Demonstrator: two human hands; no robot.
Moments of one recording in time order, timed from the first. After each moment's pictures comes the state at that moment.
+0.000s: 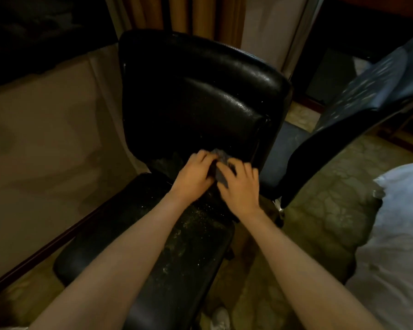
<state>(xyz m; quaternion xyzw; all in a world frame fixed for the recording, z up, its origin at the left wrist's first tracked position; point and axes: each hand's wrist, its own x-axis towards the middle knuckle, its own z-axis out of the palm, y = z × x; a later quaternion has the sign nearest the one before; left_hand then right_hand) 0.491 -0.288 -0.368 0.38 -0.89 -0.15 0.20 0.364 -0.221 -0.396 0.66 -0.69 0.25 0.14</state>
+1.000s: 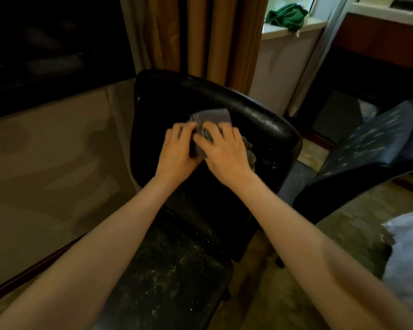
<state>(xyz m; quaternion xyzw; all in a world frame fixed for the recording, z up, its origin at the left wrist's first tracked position) 0.499 -0.385 -0.300 0.43 -0.81 -0.08 0.38 0.365 -0.341 -0.277 0.76 -0.56 0.21 0.28</state>
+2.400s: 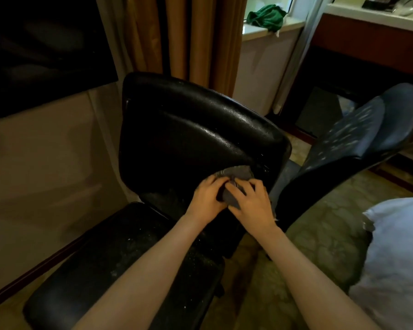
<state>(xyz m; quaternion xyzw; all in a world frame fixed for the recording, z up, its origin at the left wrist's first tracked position) 0.430 -0.313 -0.361 0.37 -0.84 -0.28 0.29 0.296 -0.251 -0.364 0.71 -0.66 0.19 0.16</state>
